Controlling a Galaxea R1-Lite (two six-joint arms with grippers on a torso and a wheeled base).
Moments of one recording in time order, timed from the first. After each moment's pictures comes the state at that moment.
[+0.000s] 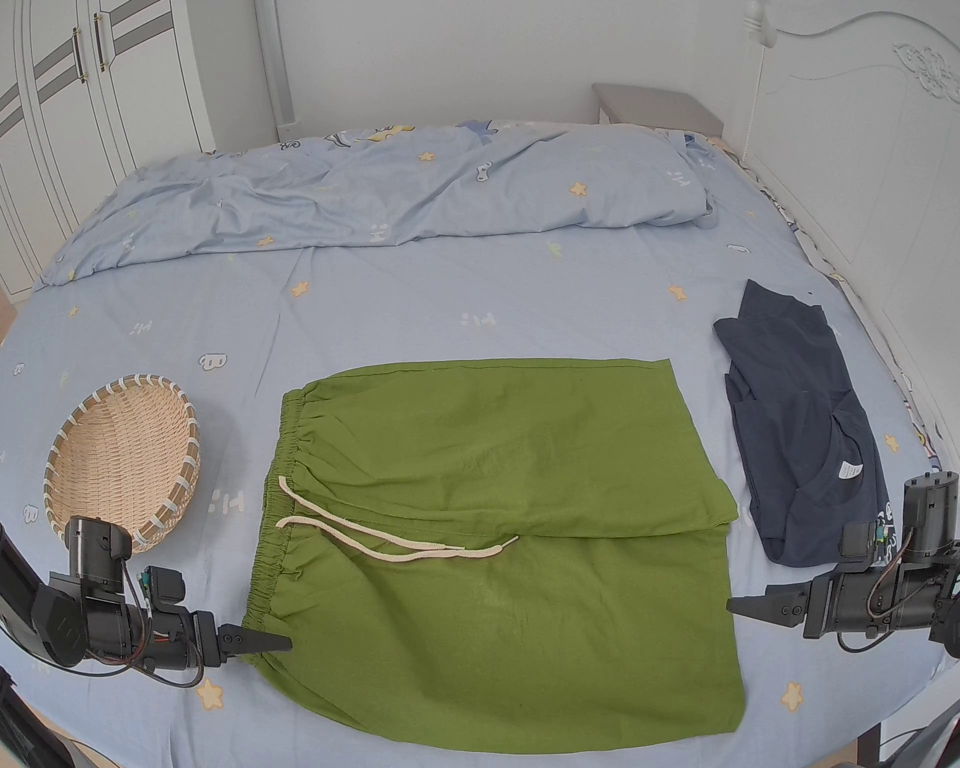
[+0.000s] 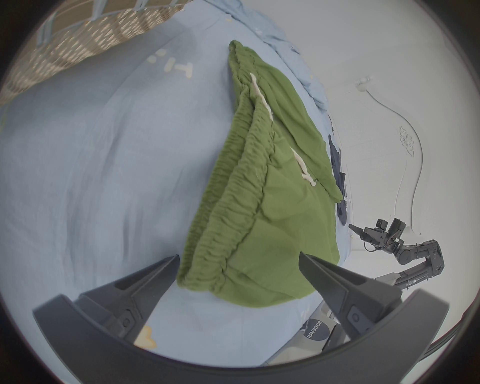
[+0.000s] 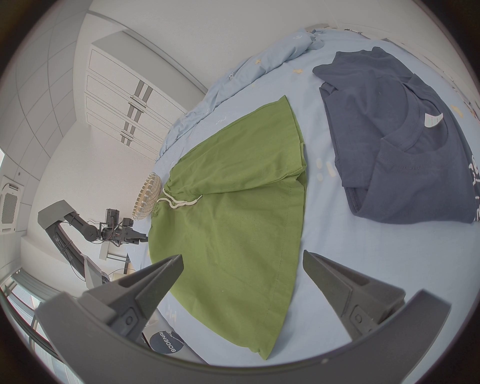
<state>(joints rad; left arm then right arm) 0.13 1.77 -0.24 -0.54 -0.73 -0.15 0.14 1.51 -0.21 -0.61 0.54 0.23</state>
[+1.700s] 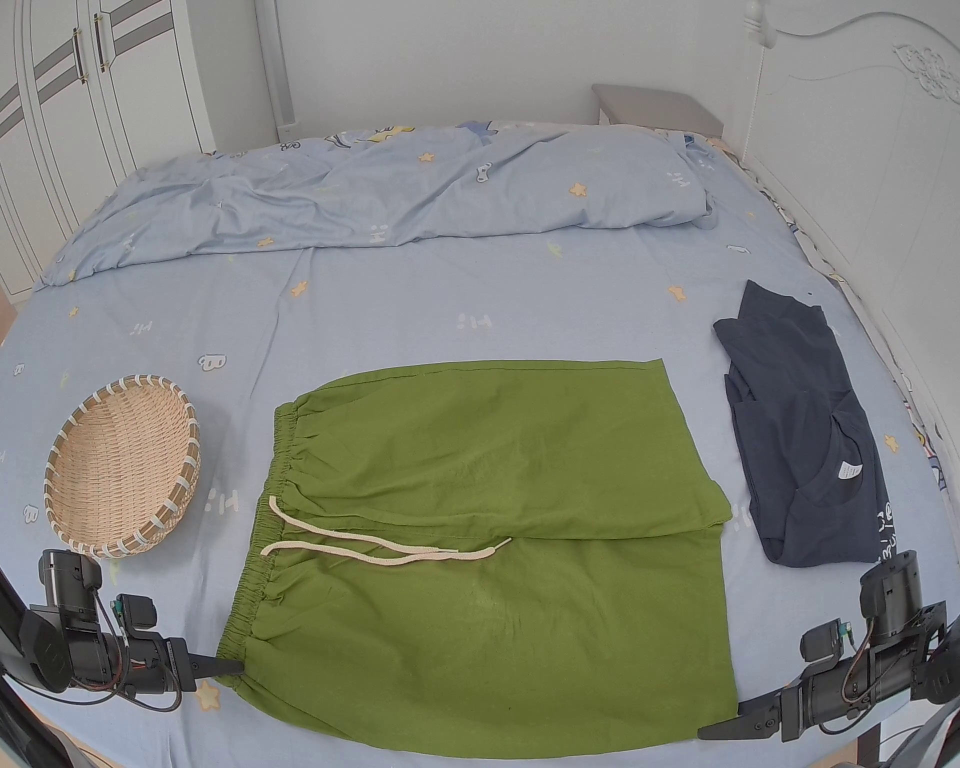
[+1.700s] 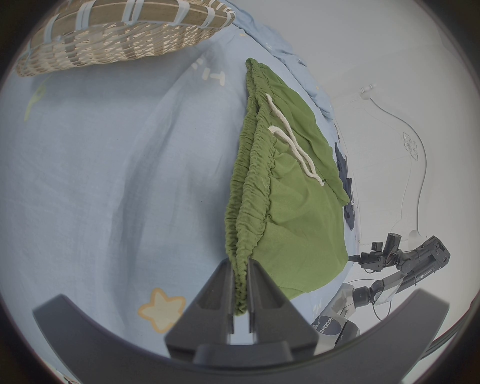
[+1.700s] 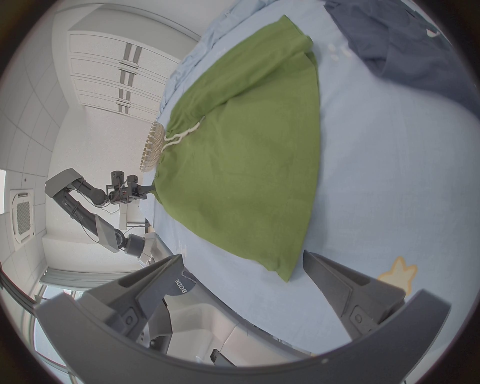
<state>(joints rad) 0.30 1.77 -0.08 -0.65 -0.76 -0.04 0.27 1.61 -0.02 -0.60 0.61 0.21</state>
